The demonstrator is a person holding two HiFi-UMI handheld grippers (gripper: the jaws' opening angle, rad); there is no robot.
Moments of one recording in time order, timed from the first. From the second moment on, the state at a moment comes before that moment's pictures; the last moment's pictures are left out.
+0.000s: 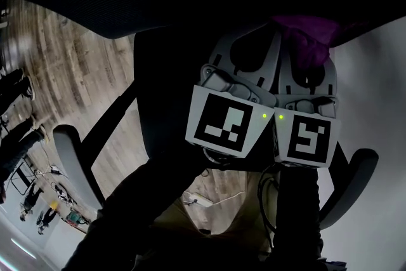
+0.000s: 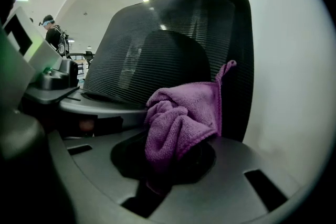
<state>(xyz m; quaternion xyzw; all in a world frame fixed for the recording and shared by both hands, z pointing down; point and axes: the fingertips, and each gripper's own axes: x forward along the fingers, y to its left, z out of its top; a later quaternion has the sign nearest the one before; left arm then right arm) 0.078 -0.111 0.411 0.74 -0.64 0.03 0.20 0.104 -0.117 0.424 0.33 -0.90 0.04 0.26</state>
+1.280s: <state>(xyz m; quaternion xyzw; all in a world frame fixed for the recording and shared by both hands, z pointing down) -0.045 -0.049 0.423 0.67 -0.71 0.02 0.21 -0.021 -0.059 0.435 0.23 -0.94 0.02 0.26</state>
